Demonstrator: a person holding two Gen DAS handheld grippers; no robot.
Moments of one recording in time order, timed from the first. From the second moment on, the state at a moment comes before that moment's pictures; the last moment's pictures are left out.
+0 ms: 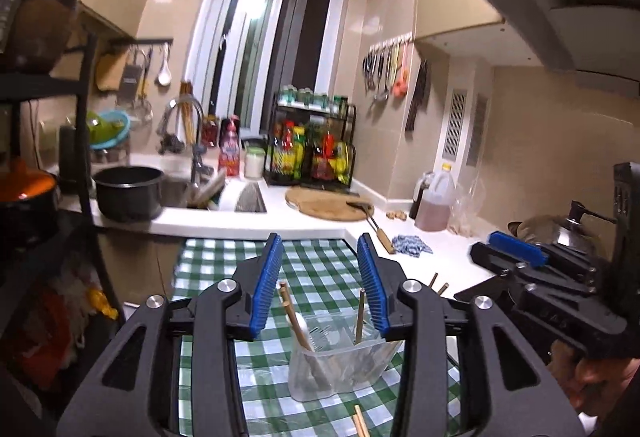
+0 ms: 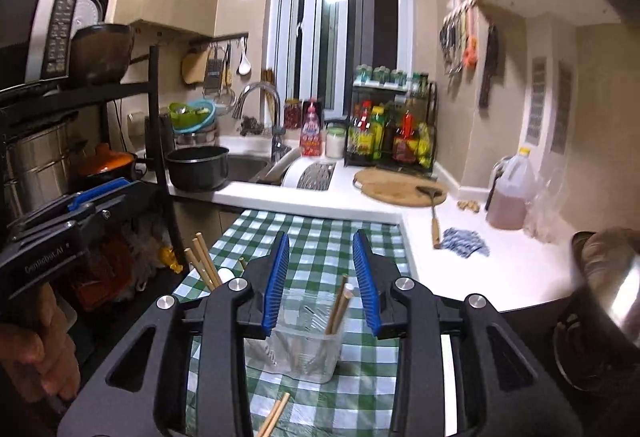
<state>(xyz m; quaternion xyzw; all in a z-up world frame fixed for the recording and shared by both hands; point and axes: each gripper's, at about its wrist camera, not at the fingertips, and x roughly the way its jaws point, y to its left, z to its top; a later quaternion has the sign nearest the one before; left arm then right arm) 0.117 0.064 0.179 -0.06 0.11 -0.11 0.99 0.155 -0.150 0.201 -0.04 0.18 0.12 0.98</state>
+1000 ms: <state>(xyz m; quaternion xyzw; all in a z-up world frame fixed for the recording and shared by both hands) 0.002 0.094 0.051 -0.06 0.24 -0.08 0.97 0.024 -0.133 -0.006 0.06 0.38 0.12 0.92</state>
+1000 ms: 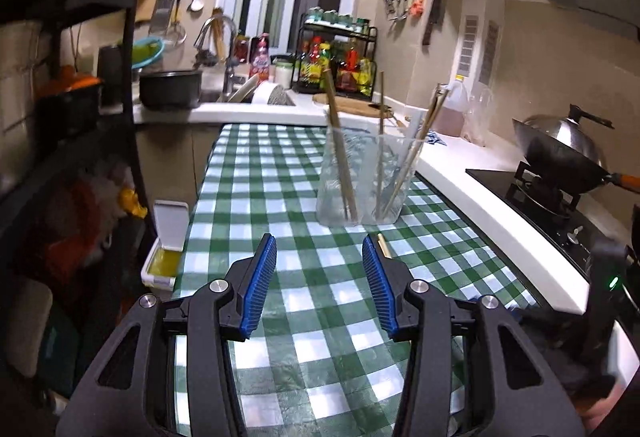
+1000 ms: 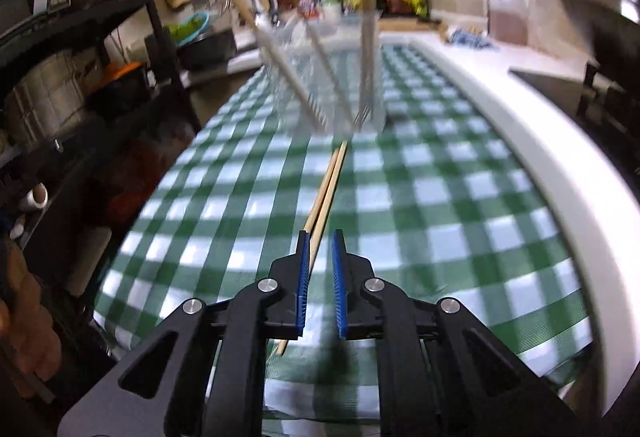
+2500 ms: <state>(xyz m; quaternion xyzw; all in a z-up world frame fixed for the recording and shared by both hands) 0.006 -0.014 -0.055 0.01 0.39 -0.11 0.92 0.005 -0.195 -0.049 0.04 0.42 0.07 0.90</state>
